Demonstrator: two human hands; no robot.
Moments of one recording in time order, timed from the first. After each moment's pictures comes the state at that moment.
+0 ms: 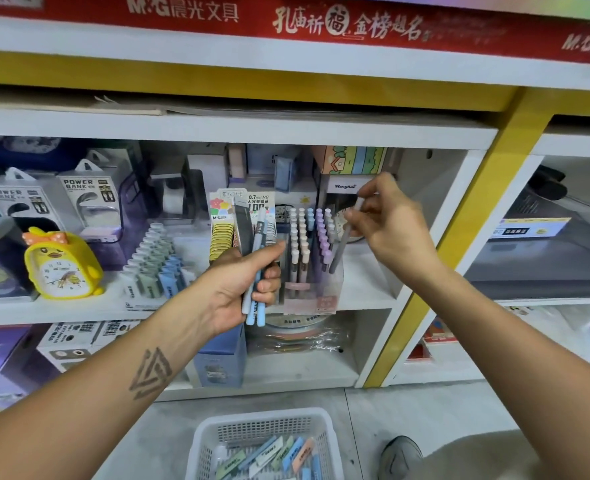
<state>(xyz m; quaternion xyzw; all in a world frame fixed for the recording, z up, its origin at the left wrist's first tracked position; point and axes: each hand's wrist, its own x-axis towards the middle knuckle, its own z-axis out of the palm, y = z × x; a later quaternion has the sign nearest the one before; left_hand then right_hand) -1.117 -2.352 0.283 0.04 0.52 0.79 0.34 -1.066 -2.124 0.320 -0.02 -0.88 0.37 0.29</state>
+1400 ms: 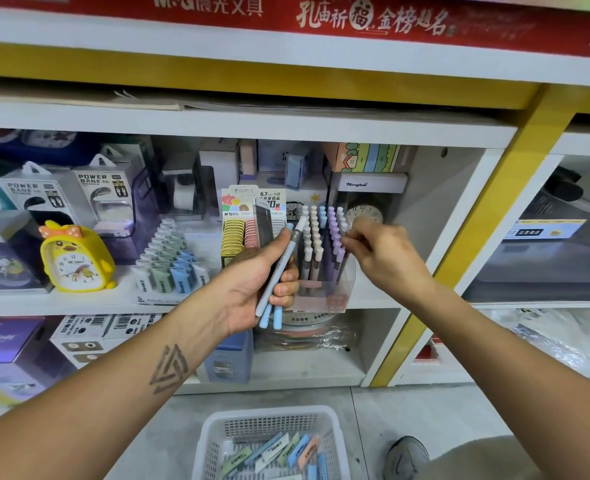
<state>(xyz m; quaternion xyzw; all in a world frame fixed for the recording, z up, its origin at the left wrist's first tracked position) -1.115 -2.354 0.280 0.07 0.49 0.78 0.39 -1.066 -2.137 0.293 0.01 -0.95 0.23 0.21</state>
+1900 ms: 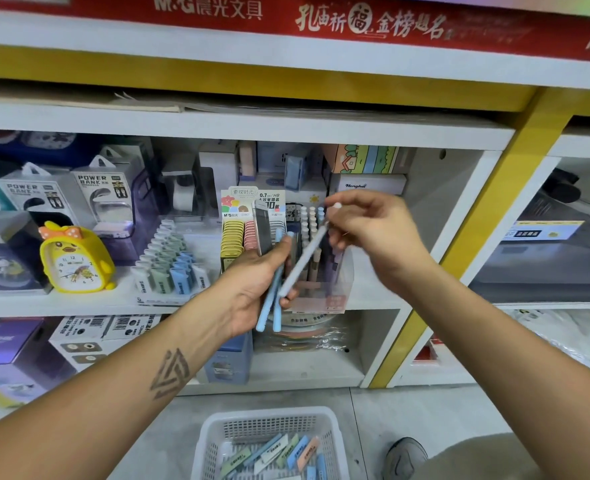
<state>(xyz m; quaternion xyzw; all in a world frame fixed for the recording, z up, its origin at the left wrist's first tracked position) -1.112 -2.350 0.279 0.05 0.57 0.76 0.32 -1.066 -2.172 0.332 -0.03 -0.73 0.66 0.18</state>
